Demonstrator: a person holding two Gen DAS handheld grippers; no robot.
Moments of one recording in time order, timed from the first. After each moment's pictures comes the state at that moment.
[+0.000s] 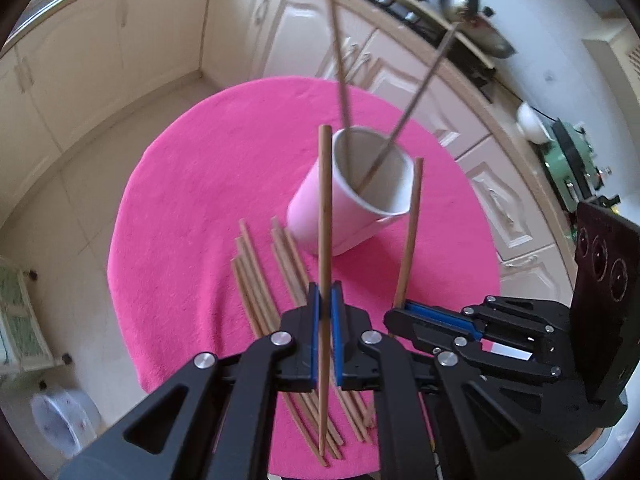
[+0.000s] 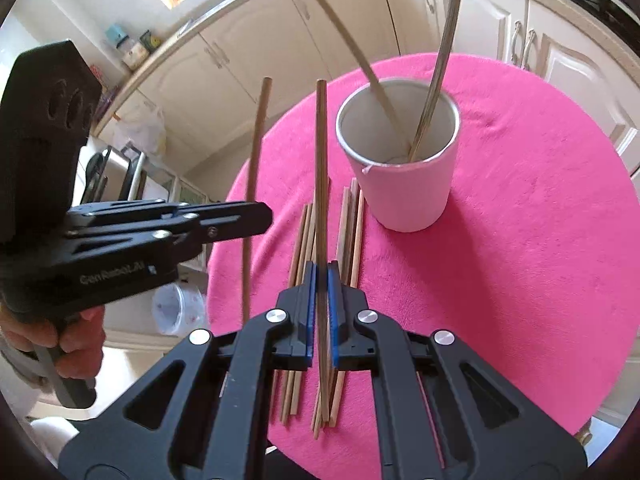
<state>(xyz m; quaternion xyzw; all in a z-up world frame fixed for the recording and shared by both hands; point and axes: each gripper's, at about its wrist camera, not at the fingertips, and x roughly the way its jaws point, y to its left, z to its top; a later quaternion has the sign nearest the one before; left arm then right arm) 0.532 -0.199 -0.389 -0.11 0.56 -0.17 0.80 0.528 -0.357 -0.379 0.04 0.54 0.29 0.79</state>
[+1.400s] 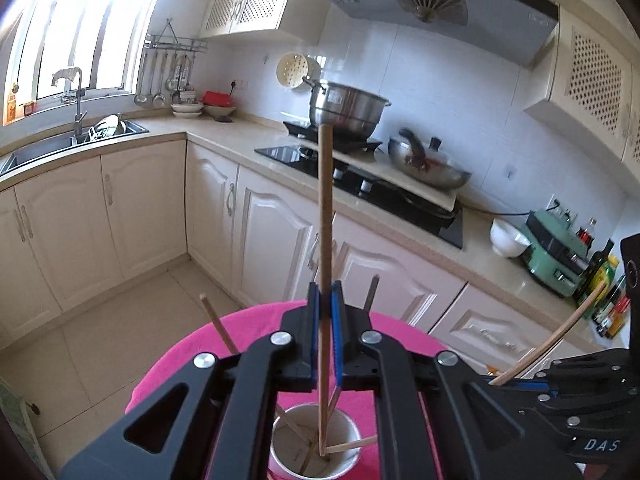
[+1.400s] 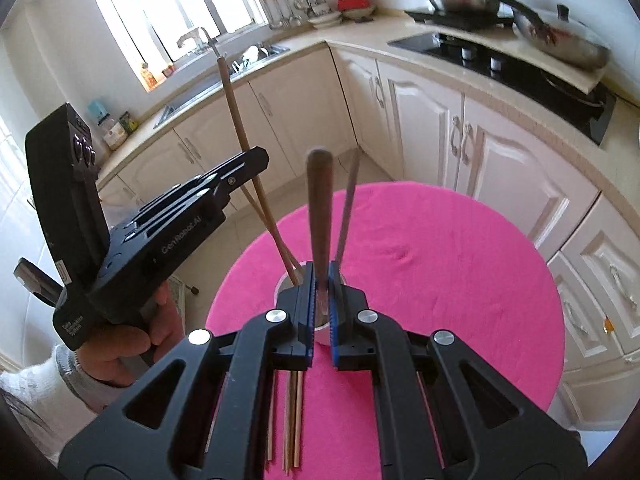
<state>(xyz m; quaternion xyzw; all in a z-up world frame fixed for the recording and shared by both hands) 0.604 -0.257 -0.282 -0.08 0.28 -0.16 0.94 0.573 -0.418 -0.271 0.07 0.44 0.21 0.87</state>
